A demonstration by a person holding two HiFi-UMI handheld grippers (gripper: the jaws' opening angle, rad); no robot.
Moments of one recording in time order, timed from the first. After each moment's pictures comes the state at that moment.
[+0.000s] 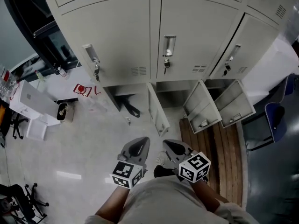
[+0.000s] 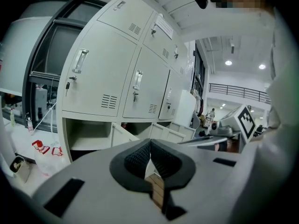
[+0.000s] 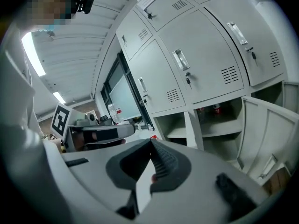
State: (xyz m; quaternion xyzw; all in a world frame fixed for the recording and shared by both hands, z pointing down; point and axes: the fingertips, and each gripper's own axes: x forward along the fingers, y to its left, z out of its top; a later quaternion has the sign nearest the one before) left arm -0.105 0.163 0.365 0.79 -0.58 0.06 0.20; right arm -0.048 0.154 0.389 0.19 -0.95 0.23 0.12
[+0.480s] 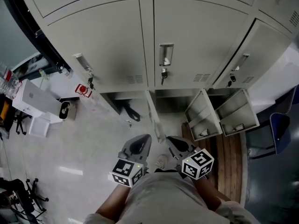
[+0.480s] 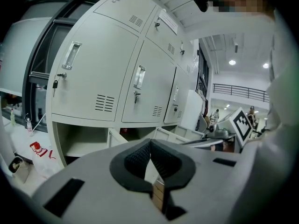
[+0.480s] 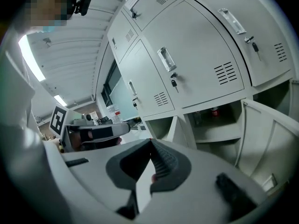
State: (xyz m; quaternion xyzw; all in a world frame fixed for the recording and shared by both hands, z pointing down) left arm -0.096 0.090 0.363 0.78 -0.60 0.06 0.20; right arm -0.034 0.072 0.398 0.17 -0.95 0.24 0.12
